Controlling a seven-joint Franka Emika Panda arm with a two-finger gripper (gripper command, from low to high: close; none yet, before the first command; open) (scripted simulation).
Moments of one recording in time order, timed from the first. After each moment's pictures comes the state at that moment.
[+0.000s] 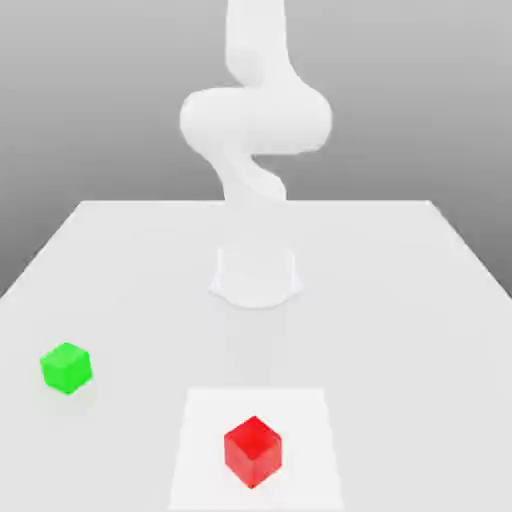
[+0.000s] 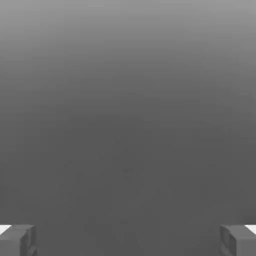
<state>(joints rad) -0.06 -0.71 0.05 -2.33 -0.03 2.34 0.90</state>
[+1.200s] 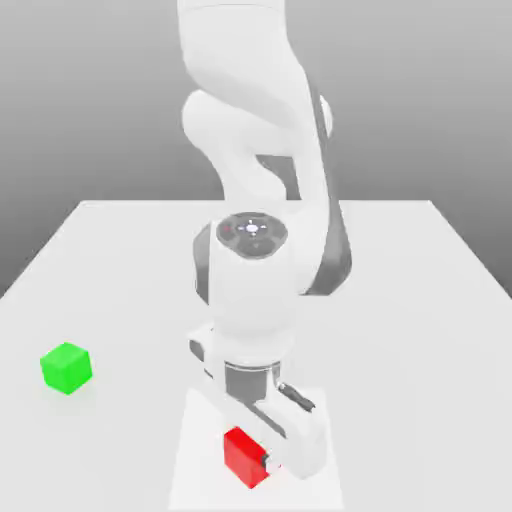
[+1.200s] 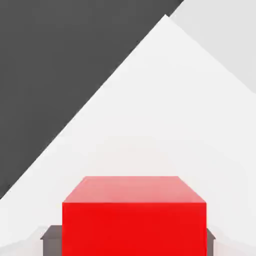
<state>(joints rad) -0.22 0.33 0.17 -2.57 -0.21 2.89 1.78</state>
